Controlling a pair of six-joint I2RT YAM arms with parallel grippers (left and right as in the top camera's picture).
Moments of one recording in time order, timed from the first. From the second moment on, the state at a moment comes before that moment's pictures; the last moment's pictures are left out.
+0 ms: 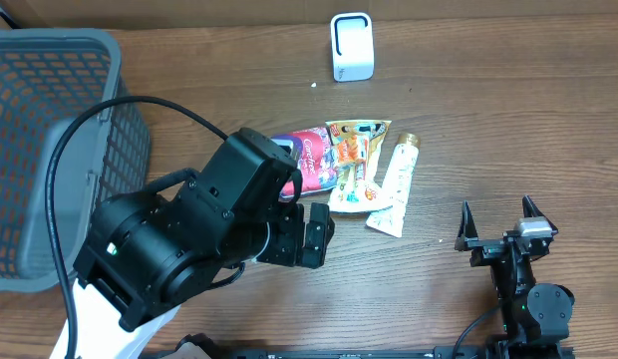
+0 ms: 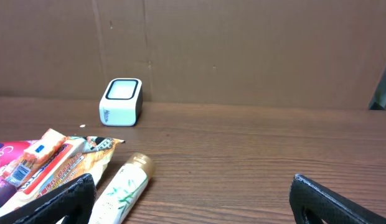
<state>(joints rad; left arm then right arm) -0.73 1.34 1.95 -1.69 0.05 -0.60 0.04 0.01 0.02 -0.04 -0.03 -0.01</state>
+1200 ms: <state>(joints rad) -0.18 0.59 0.76 -0.70 0.46 0.06 0.04 0.01 0.02 -0.04 -0.03 -0.01</state>
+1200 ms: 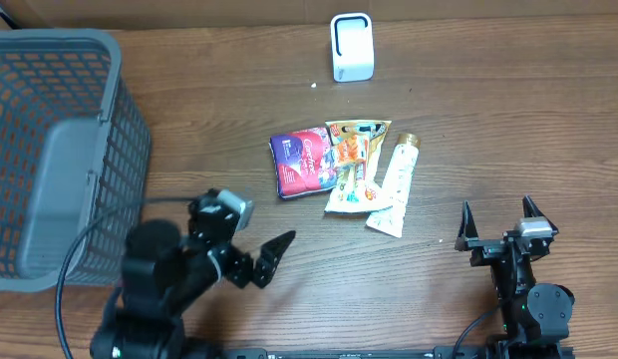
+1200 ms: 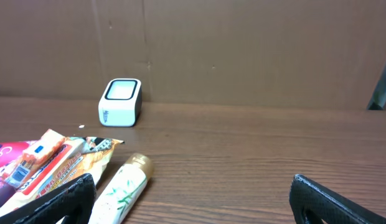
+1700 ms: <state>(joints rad) -0.08 0.21 0.39 -0.34 0.58 0.21 0.04 0.01 0.02 -0.04 -0.03 -0.01</state>
